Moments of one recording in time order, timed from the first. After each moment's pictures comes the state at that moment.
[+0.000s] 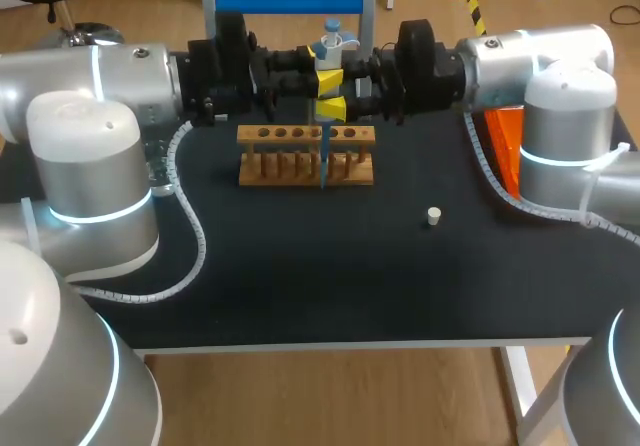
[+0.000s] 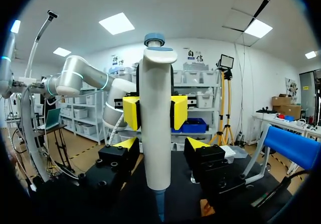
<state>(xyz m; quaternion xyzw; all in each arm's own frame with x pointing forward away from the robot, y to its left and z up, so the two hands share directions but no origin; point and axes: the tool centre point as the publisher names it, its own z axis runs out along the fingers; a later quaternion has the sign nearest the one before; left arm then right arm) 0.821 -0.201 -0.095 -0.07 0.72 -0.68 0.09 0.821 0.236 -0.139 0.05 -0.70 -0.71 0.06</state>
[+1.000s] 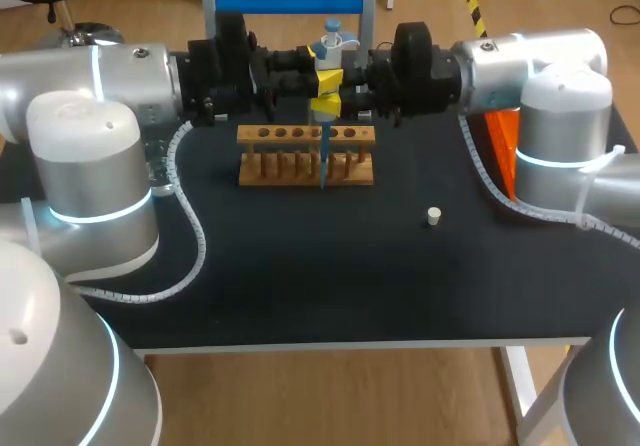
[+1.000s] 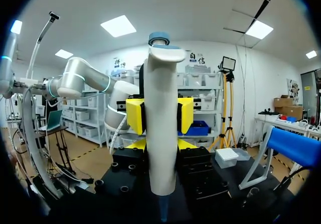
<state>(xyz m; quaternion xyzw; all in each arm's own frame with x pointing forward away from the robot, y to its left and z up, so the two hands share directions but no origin) 0.822 -0.201 -0.095 -0.07 0.72 -0.68 0.09 0.815 0.241 -0.137 0.06 -0.69 -0.71 0.06</state>
